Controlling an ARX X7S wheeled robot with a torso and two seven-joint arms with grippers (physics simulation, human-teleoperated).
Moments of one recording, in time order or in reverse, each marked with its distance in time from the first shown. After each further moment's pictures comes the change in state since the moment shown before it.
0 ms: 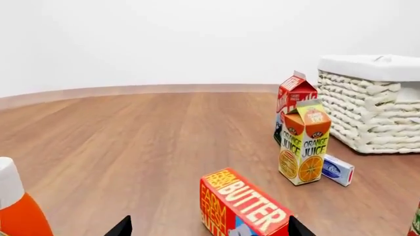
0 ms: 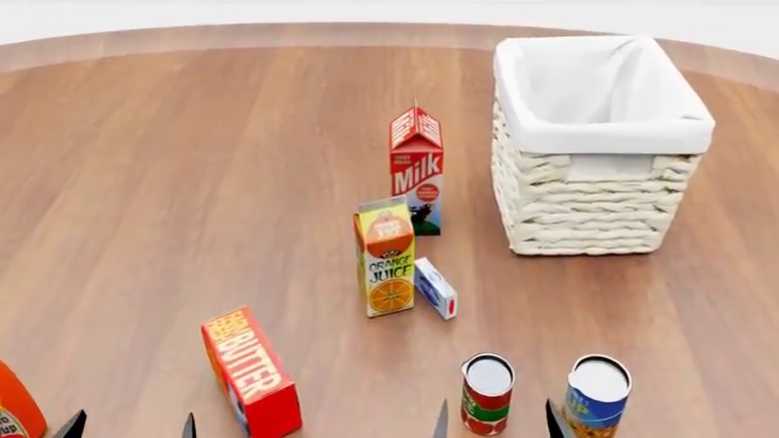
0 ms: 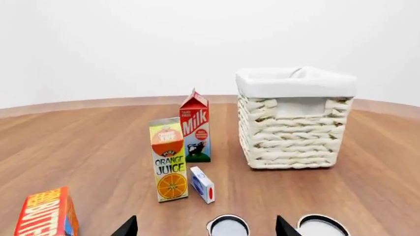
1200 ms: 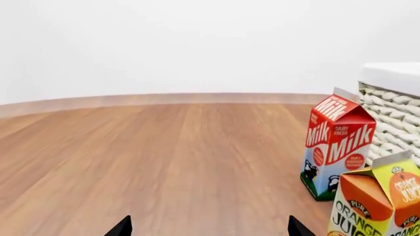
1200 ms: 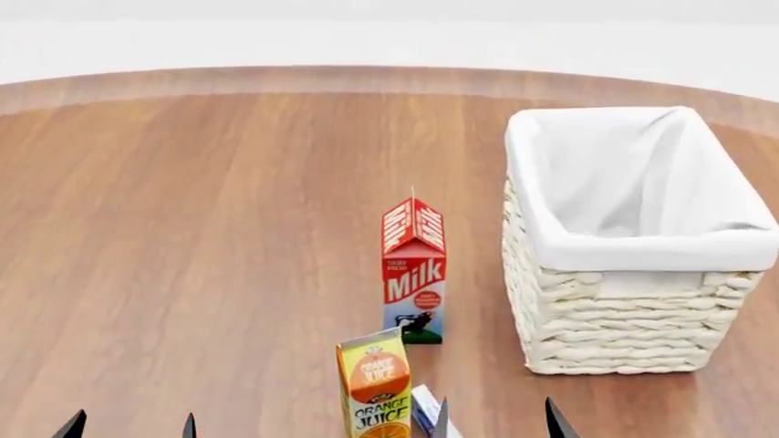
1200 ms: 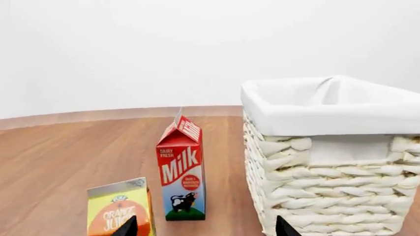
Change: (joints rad) left arm -0.007 -0.040 0.048 -0.003 -0.040 0.009 -0.047; right arm 0.009 0.040 -0.045 0.000 0.049 -0.010 0.047
